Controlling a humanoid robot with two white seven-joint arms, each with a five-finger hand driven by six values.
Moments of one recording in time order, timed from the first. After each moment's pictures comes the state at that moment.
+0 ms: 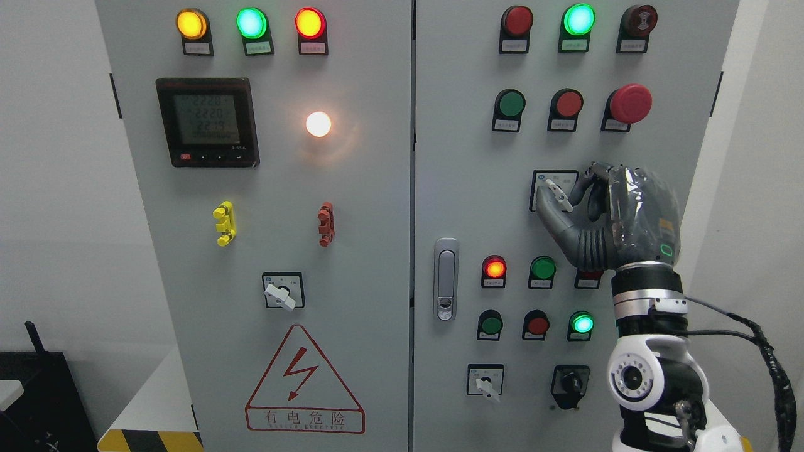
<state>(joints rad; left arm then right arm) 0.06 -0.08 0.00 0.00 0.04 -0.09 0.09 -0.74 0.04 0.00 -1.76 1.03 0.22 0.08</state>
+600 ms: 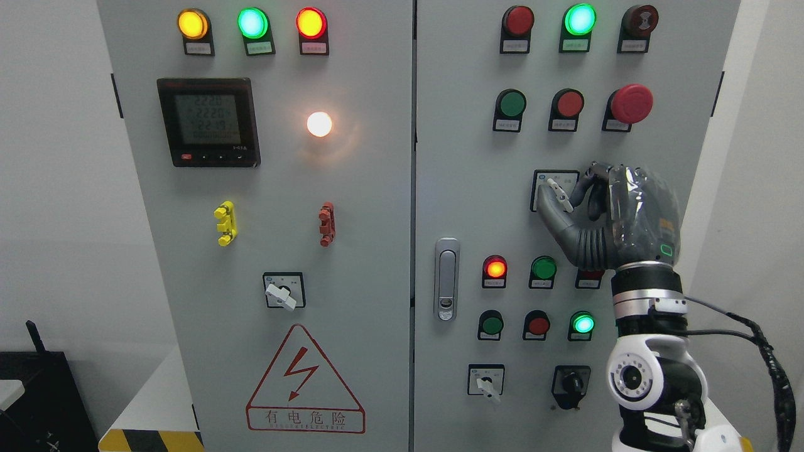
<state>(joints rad) 0.06 -0.08 0.00 0.00 0.04 -0.09 0.09 -0.74 0.04 0.00 -1.76 1.03 0.22 0.08</state>
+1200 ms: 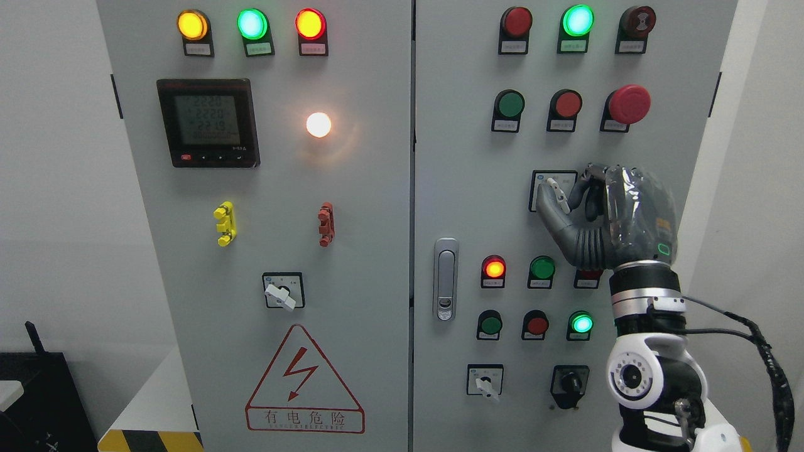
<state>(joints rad) 0.06 -0.08 0.00 0.00 0.04 -0.09 0.09 -0.75 0.04 0.00 -1.75 1.02 0.22 0.09</state>
